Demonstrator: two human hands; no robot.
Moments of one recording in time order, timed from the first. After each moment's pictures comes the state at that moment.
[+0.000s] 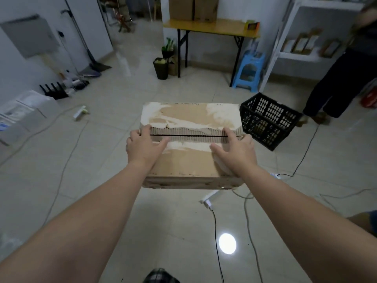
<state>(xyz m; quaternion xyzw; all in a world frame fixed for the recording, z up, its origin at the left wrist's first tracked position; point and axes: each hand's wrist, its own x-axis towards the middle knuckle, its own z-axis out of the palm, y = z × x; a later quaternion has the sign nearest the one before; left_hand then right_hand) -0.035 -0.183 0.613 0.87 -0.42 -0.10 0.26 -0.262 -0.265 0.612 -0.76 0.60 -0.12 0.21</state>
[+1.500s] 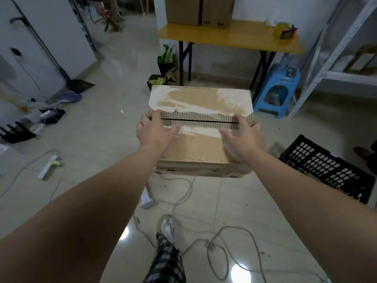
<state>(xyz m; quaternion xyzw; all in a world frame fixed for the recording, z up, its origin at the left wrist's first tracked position) 0.330 -0.914 0.608 0.85 -0.44 -0.12 0.26 0.111 -0.979 0.603 -0.69 0.65 -0.18 0.25</state>
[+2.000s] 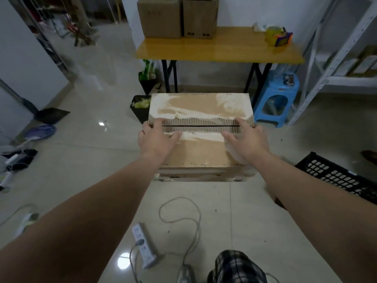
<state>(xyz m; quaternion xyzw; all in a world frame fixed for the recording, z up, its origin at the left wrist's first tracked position) 0.455 -1.197 0.600 0.83 -0.49 -0.15 0.22 0.224 -1.247 0.593 -0.66 0.69 -0.17 0.23</state>
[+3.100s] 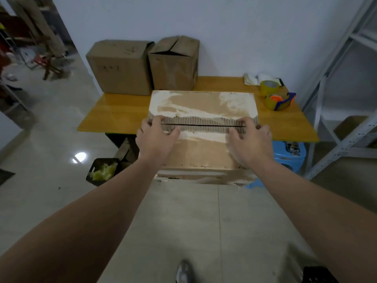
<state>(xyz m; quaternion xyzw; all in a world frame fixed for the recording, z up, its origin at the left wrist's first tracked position) 0.447 -1.823 0.628 0.80 -0.51 -0.12 0.29 0.221 -1.844 0.631 -0.64 0.72 -0.23 0.15</state>
